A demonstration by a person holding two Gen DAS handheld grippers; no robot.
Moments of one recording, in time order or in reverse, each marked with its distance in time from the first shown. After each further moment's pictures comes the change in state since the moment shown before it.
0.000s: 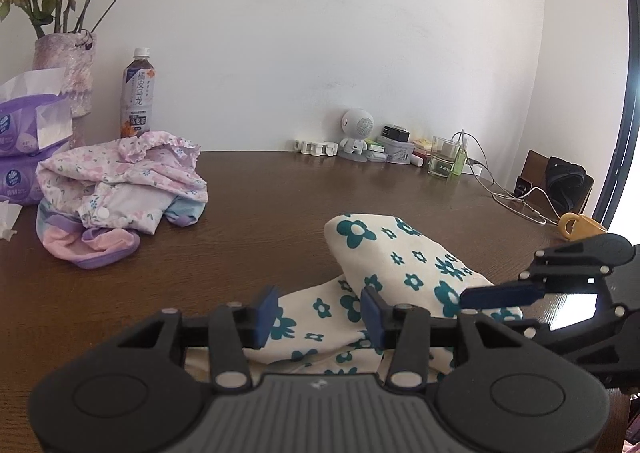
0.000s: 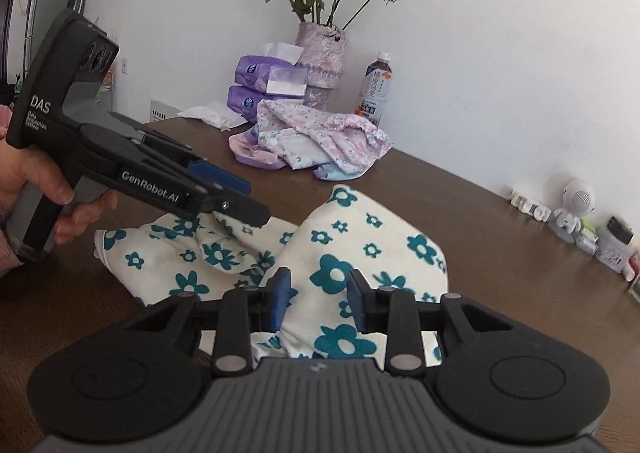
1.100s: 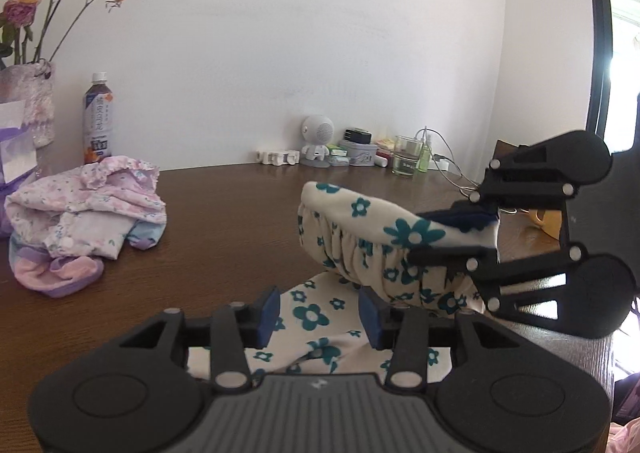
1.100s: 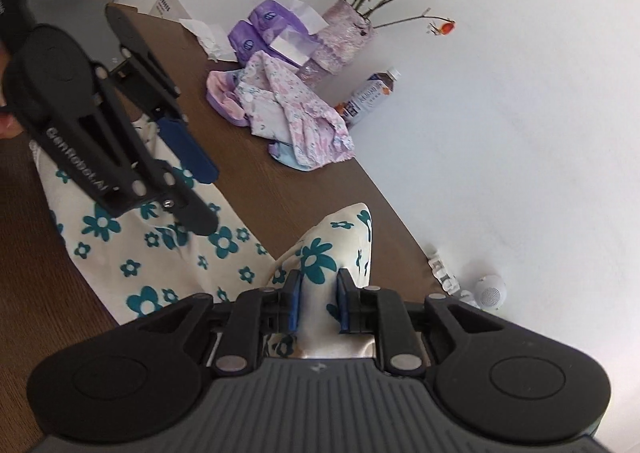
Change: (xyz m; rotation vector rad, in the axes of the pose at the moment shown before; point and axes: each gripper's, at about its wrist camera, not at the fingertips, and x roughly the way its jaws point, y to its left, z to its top) left arm -0.007 -0.026 0.003 0.079 -0.021 -0.066; right arm 0.007 0.024 0.032 -0.524 0.112 -0.242
